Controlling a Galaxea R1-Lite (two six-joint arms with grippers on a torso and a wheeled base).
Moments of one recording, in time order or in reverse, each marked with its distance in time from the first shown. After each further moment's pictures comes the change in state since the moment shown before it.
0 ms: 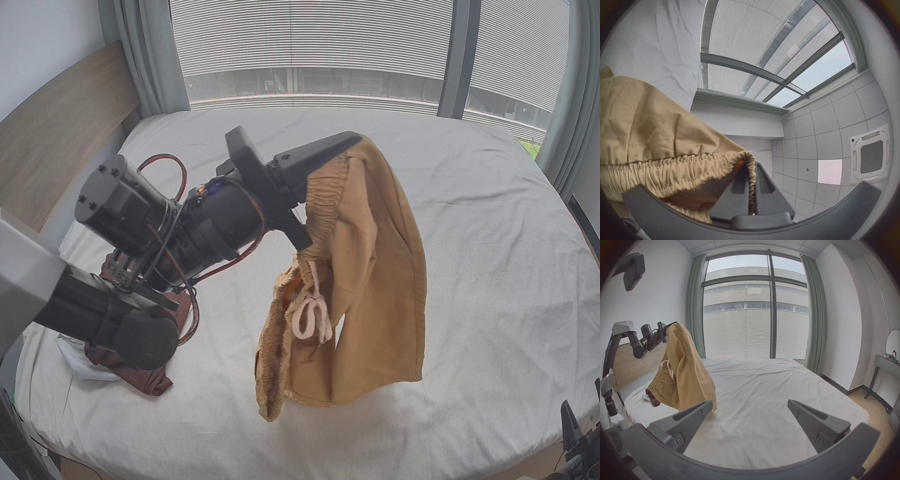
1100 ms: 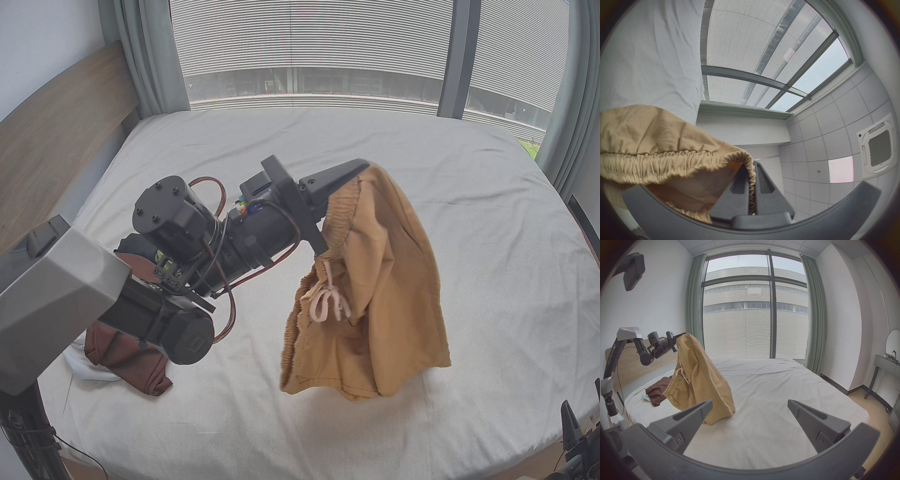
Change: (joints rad) left arm 0.014 0.172 -0.114 0.000 0.073 0.126; right arm 0.000 0.000 0.000 0.000 0.000 0.000
